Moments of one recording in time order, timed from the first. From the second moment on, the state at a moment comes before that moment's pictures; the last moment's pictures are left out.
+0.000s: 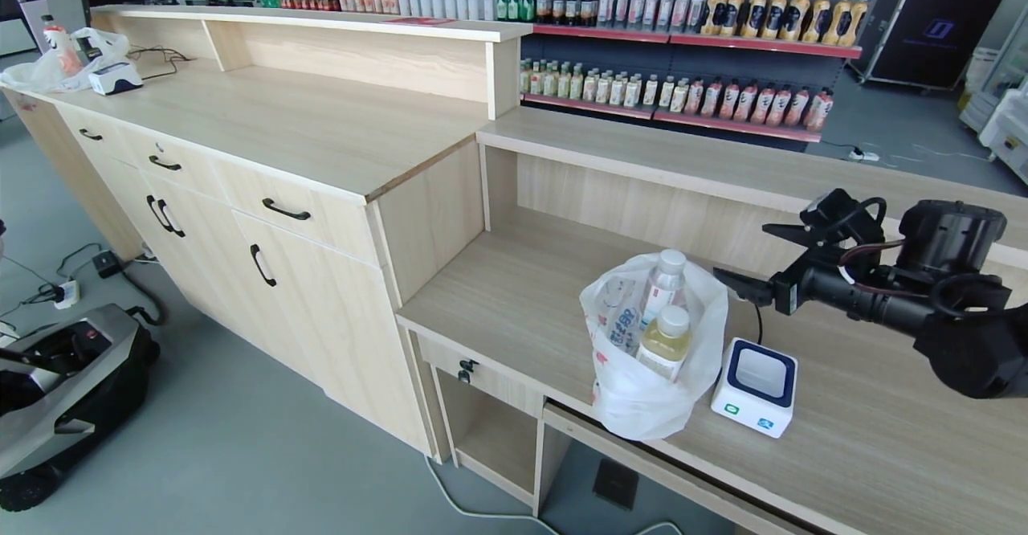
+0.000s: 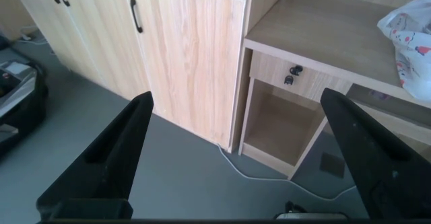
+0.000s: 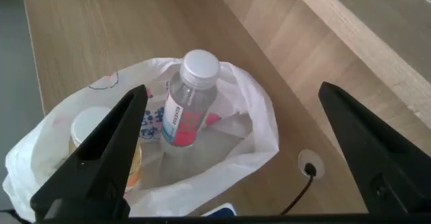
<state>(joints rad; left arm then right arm) 0.00 0.00 0.00 0.00 0.00 0.00 -0.03 1.90 -0.80 -1.01 0.53 -0.48</state>
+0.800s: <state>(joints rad) 0.00 0.00 0.00 0.00 0.00 0.00 -0.12 1.41 -0.63 -0.76 0.11 -0.23</state>
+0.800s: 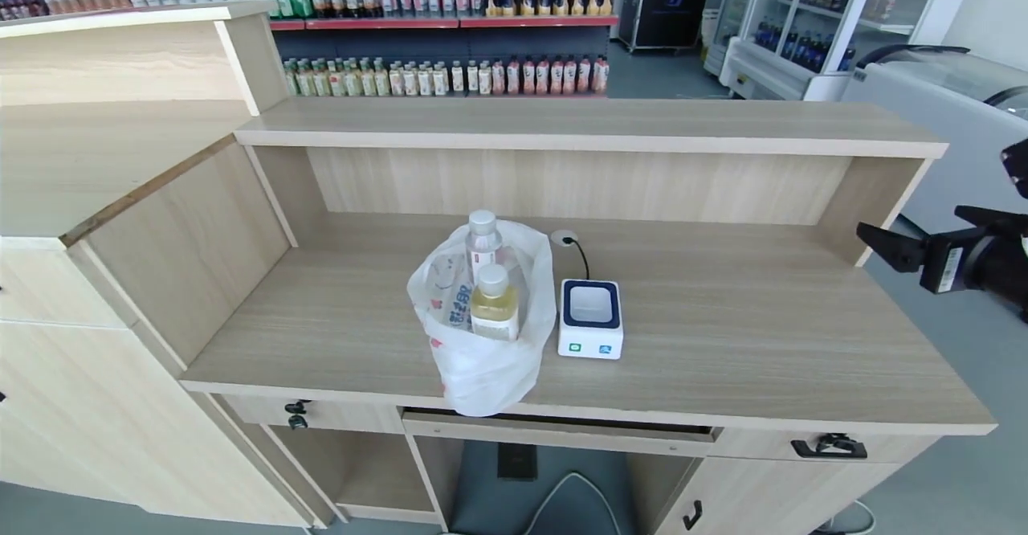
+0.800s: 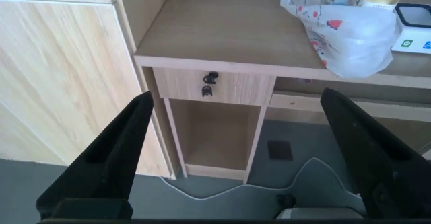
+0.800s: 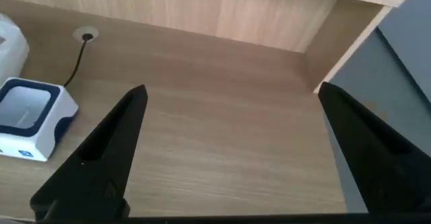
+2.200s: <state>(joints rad) 0.00 0.00 0.00 0.00 0.00 0.00 0.00 0.02 0.00 0.00 -0.03 0.04</state>
